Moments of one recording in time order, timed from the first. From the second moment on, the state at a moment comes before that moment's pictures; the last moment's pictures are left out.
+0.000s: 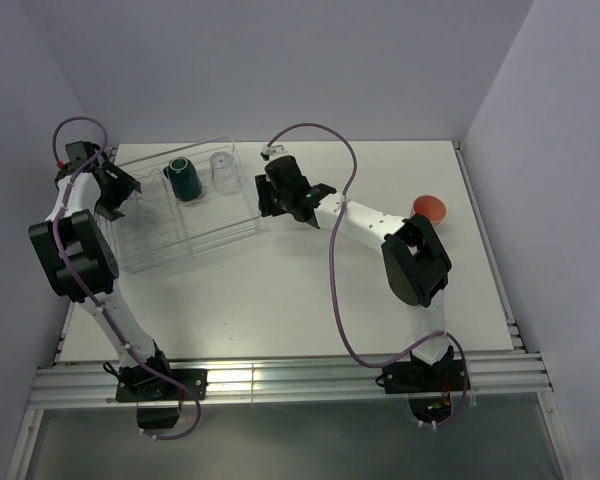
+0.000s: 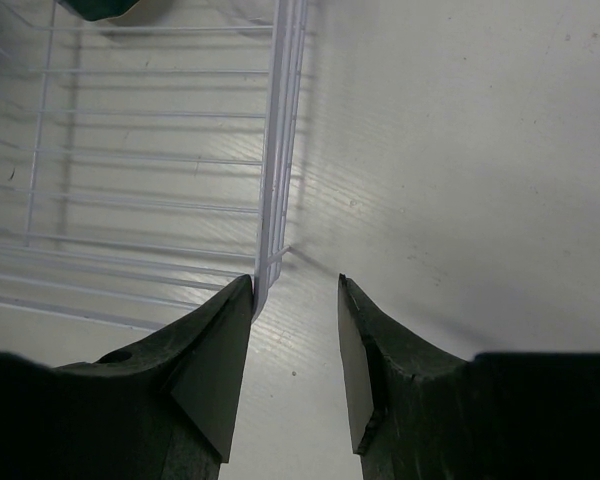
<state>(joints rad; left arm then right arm) 0.35 1.98 1.60 -0.59 0.05 -0.65 0.72 2.00 1.60 -0.23 0.12 0.34</state>
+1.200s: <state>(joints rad) 0.35 1.71 1.49 -0.56 0.09 -0.65 0.72 1.93 1.60 -0.28 0.12 0.33</state>
